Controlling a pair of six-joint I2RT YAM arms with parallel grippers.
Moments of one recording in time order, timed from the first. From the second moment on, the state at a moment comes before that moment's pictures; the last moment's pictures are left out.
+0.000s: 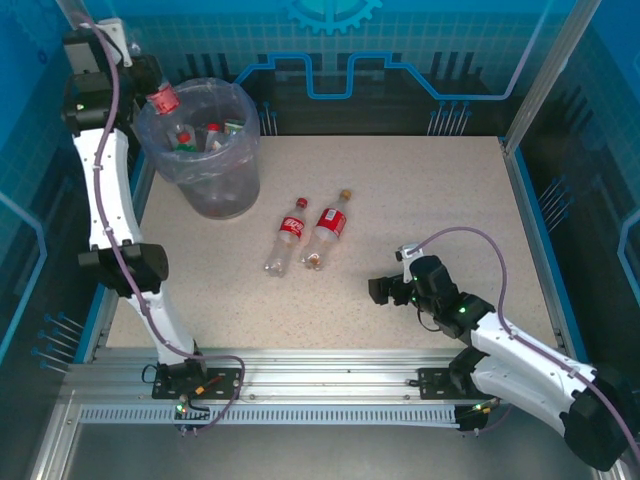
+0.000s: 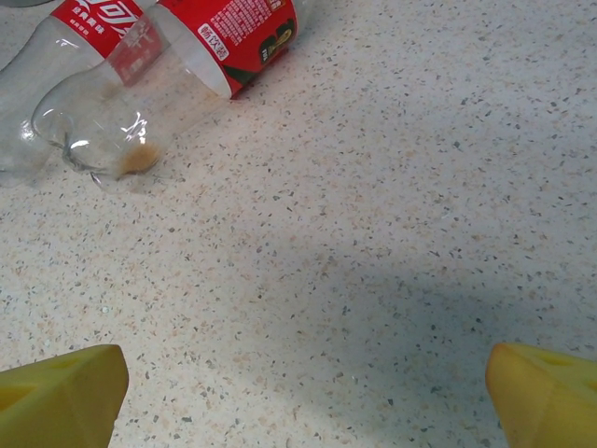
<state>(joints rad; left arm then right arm) 0.25 1.97 2.50 -0.85 0.13 -0.05 0.63 0.84 0.40 -0.25 0.08 0.35</state>
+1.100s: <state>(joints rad) 0.15 2.14 2.54 -1.02 0.20 0.07 0.63 0.85 0.40 -0.23 0.07 0.36</state>
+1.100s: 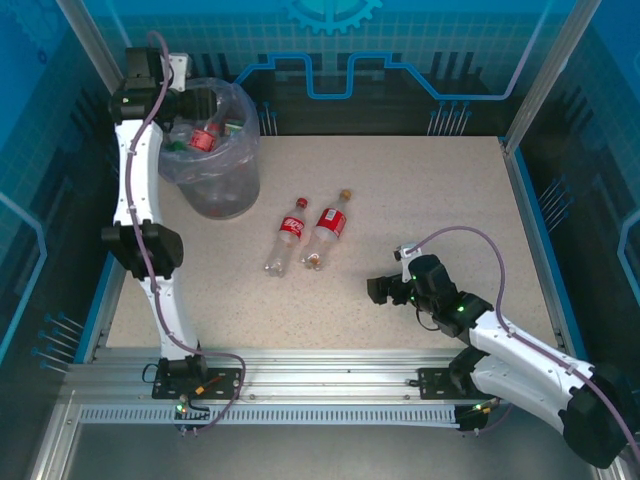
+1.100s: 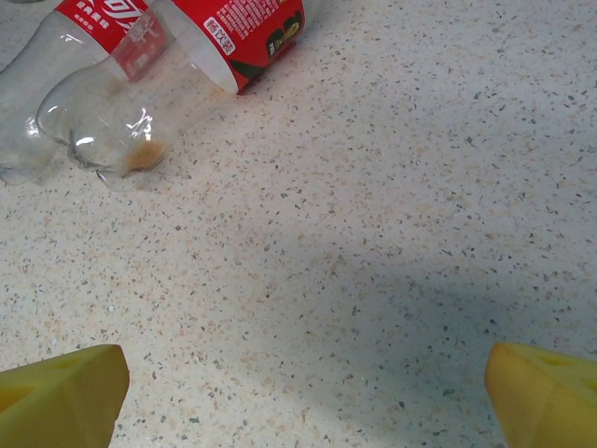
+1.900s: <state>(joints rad) -0.23 1.51 1.86 -0.86 0.07 -0.07 0.61 0.97 0.46 -0.17 0.12 0.48</state>
